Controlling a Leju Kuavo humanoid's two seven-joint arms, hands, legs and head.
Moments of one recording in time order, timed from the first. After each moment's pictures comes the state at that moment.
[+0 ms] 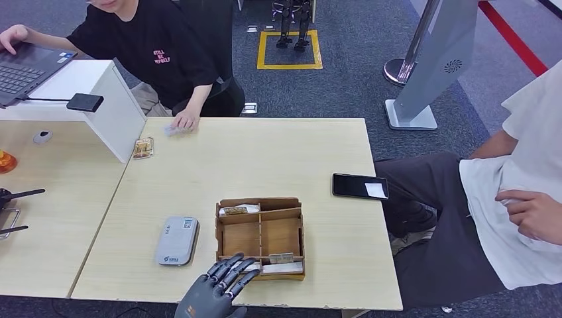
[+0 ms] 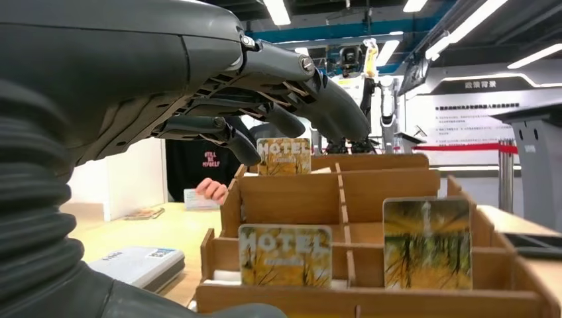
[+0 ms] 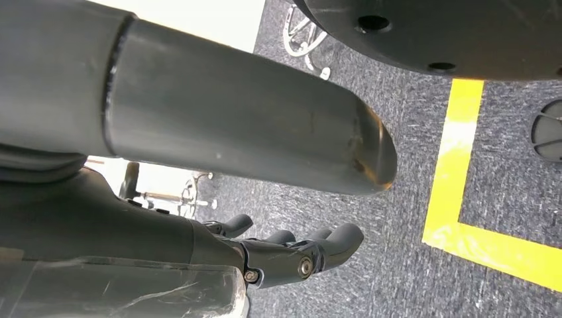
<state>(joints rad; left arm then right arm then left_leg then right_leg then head) 0.04 0.38 -0.96 -1.59 -1.27 0.38 0.11 0.02 0.30 -1.34 -0.38 1.57 0.13 0.09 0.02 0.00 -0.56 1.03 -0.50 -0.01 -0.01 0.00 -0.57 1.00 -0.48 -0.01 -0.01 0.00</state>
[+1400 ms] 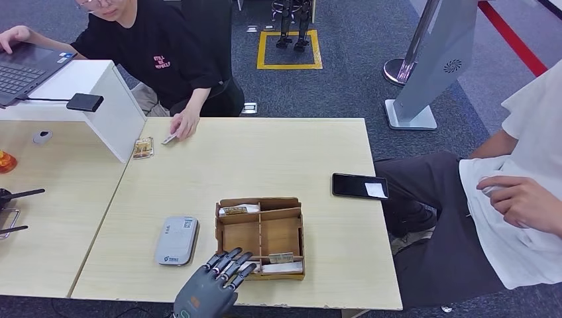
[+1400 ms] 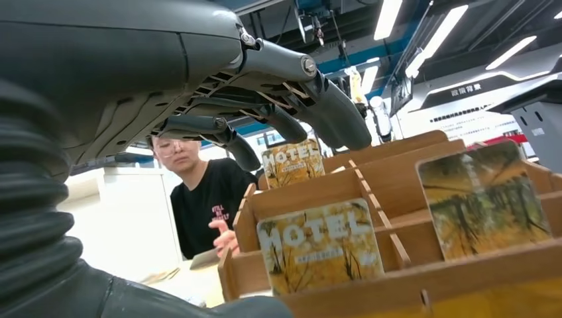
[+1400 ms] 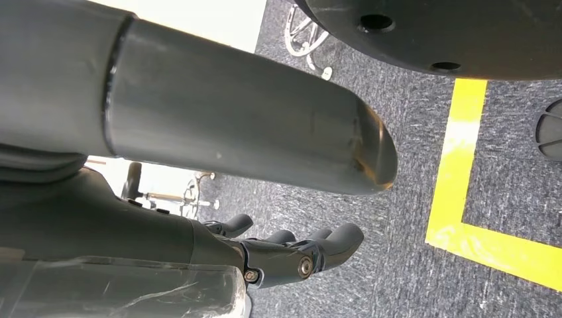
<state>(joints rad) -0.01 0.38 -0.92 -1.56 -1.47 0.27 0.17 0.02 0.30 -1.34 -0.37 1.57 0.13 0.10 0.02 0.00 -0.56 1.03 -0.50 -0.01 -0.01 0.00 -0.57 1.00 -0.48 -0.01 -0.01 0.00</state>
